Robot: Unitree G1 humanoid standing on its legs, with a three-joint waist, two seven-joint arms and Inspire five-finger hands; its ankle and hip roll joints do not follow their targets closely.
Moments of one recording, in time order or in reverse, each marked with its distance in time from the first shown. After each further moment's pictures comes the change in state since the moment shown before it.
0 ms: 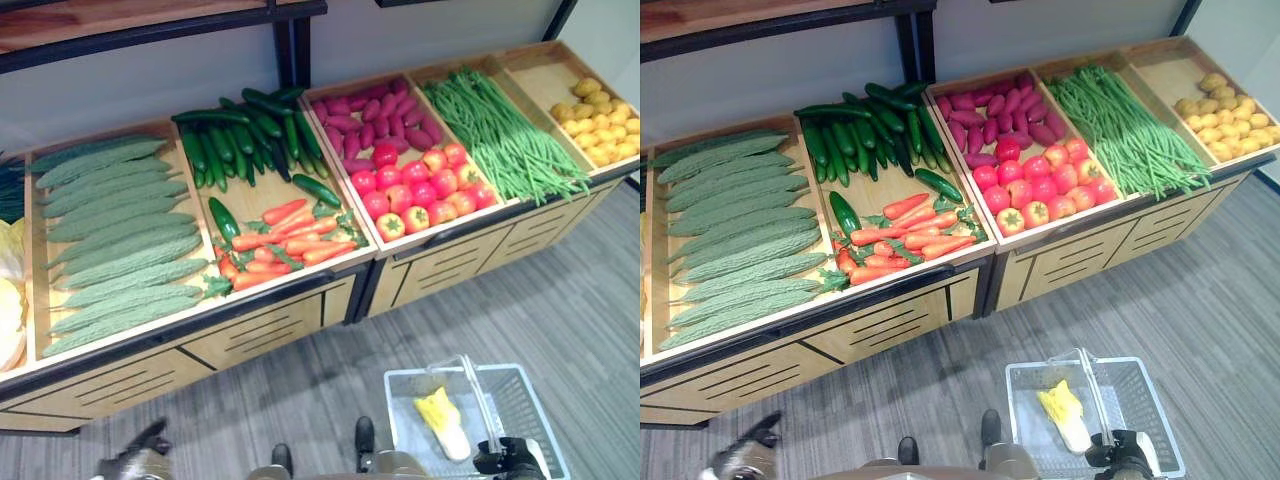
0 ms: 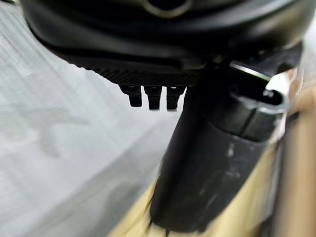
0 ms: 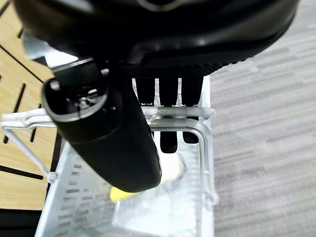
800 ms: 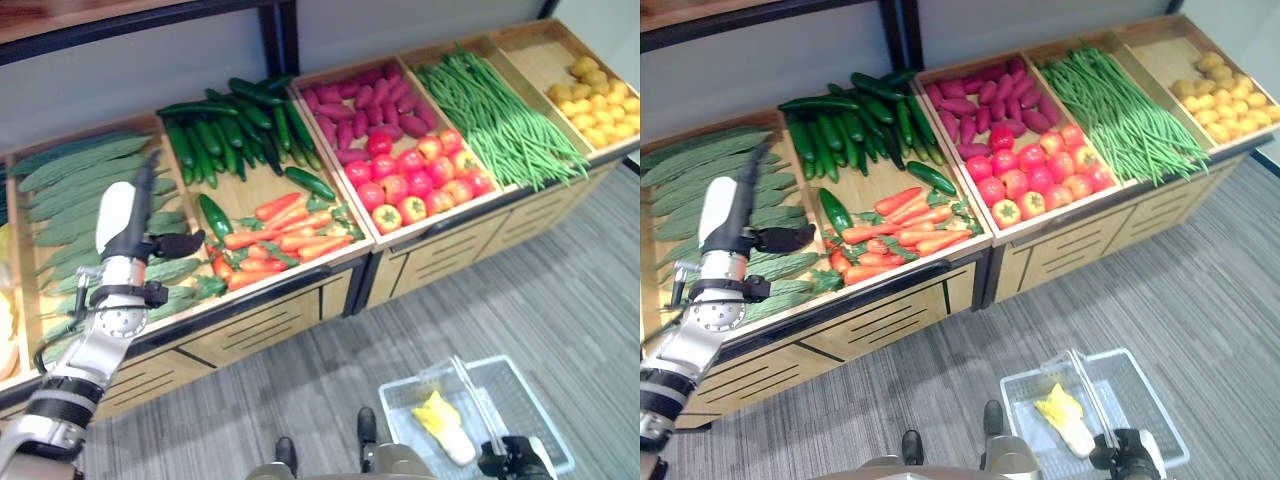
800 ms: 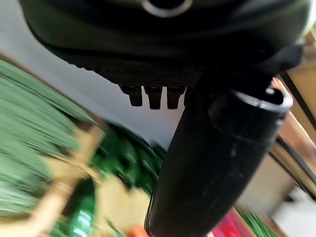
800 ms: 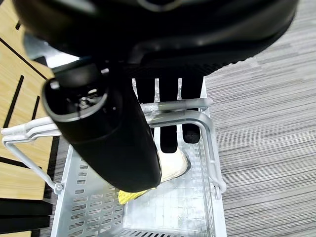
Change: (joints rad) left arm -0.238 0.381 -0.837 -0.980 0.764 -0.048 -0.255; right arm -0.009 -0.041 -0.009 -0.076 -0.033 -0.032 0.056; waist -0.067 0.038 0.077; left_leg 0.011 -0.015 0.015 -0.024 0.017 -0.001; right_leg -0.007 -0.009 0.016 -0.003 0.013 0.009
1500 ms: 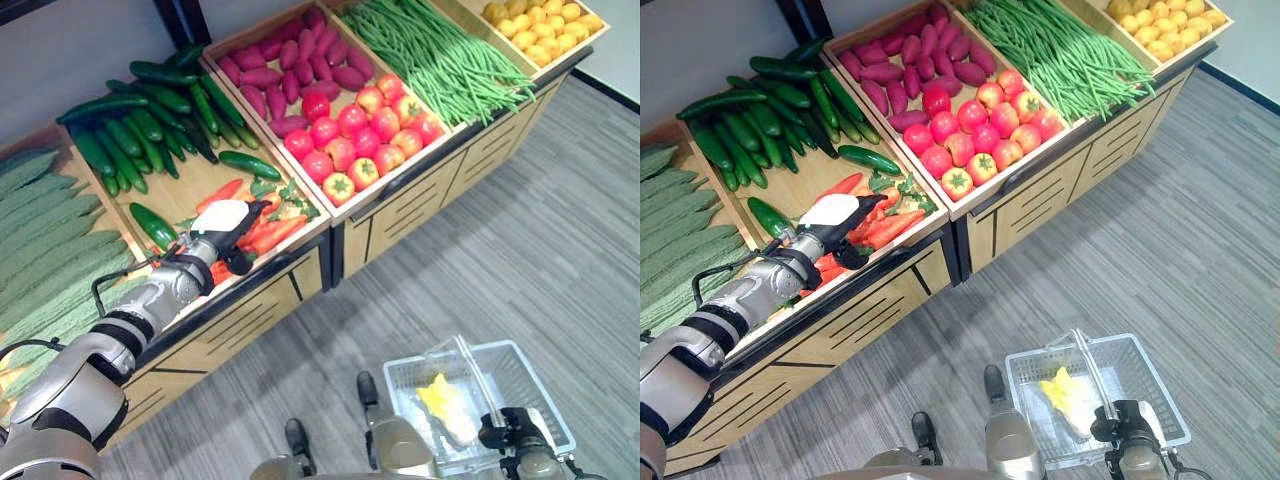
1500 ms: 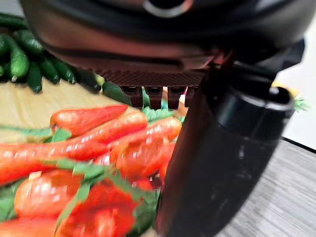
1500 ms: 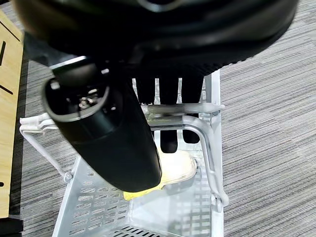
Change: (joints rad) left arm -0.388 -0.118 -0.416 0.406 0.272 0.040 -0.094; right arm -0.082 -0.033 0.008 0.025 -0.006 0.005 0.010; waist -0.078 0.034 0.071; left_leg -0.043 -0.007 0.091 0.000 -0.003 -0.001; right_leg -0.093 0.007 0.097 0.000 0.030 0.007
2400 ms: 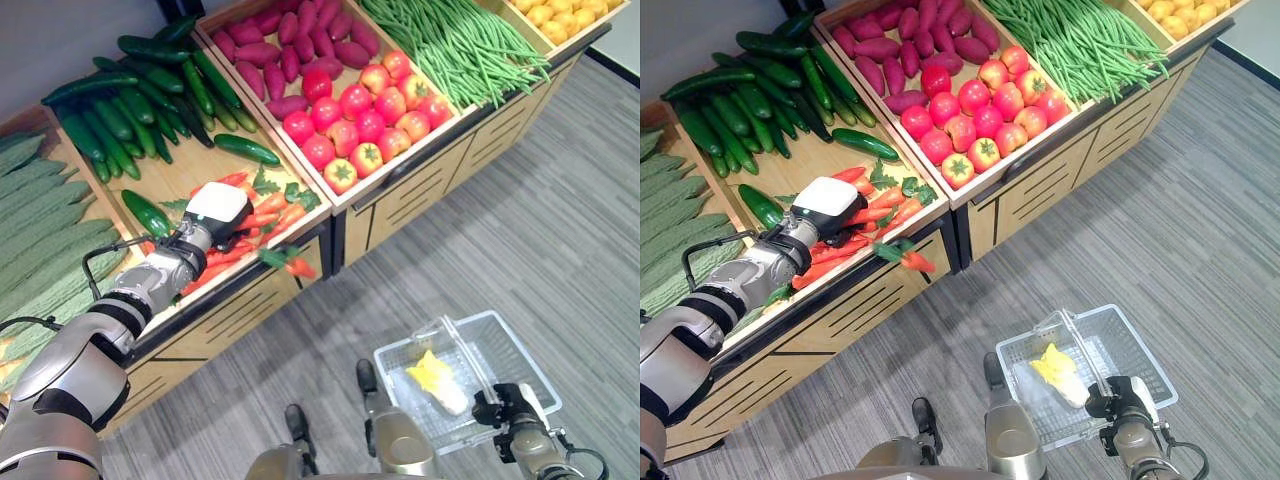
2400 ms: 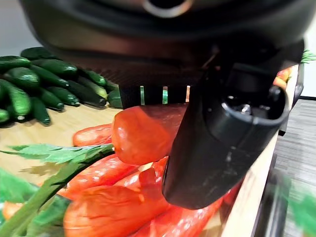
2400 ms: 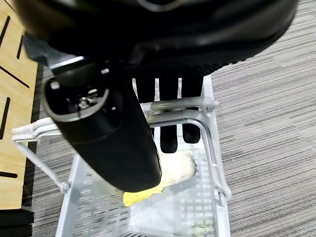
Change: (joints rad) left arm -0.068 0.015 -0.070 0.073 0.230 0.031 0.035; right arm -0.072 -0.007 0.042 0.012 0.000 -0.007 -0.006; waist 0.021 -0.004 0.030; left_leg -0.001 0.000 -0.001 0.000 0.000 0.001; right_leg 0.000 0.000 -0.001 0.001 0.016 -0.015
